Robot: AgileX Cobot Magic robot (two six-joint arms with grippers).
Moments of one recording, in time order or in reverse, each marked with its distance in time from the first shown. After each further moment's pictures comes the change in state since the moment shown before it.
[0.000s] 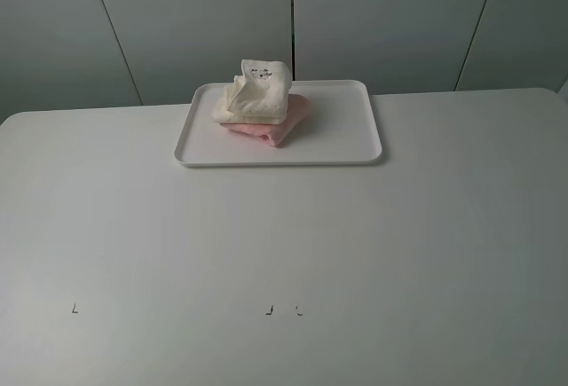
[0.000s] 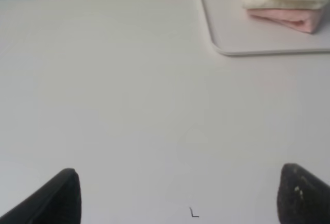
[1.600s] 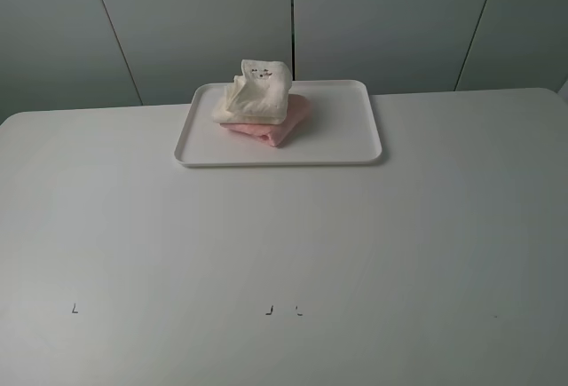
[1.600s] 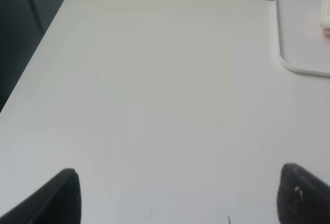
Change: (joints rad) left arm 0.155 0.000 0.004 0.048 0.000 -0.050; right arm 0.000 0.000 0.000 0.000 0.000 0.000
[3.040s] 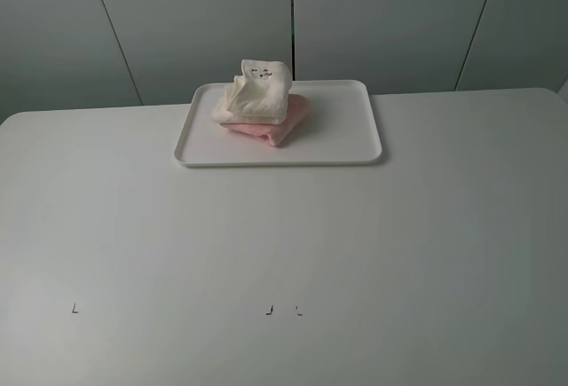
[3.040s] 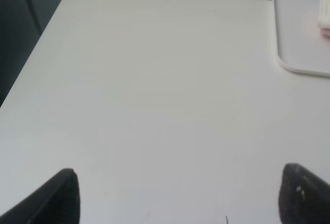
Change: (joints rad) left arm 0.002 0.000 0.000 -0.006 0.000 0.000; right arm 0.000 0.000 0.000 0.004 0.000 -0.014
